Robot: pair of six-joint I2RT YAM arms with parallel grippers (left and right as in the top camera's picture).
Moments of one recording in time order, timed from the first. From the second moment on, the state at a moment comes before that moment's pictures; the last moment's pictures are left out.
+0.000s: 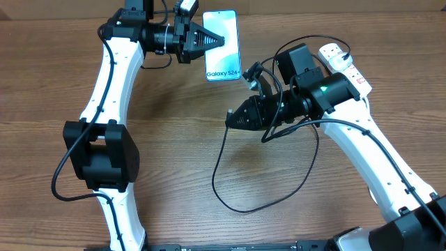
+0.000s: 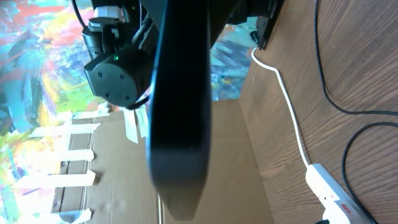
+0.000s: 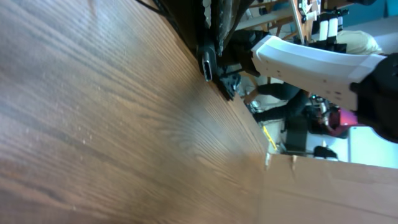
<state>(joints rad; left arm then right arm) -0.10 2.15 2.04 -0.87 1.53 -0.43 0.41 1.60 1.46 -0.98 -0.90 0.23</state>
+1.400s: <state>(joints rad) -0.03 2.15 2.04 -1.13 0.95 -0.36 0.39 1.62 1.13 -0.62 -0.37 0.71</state>
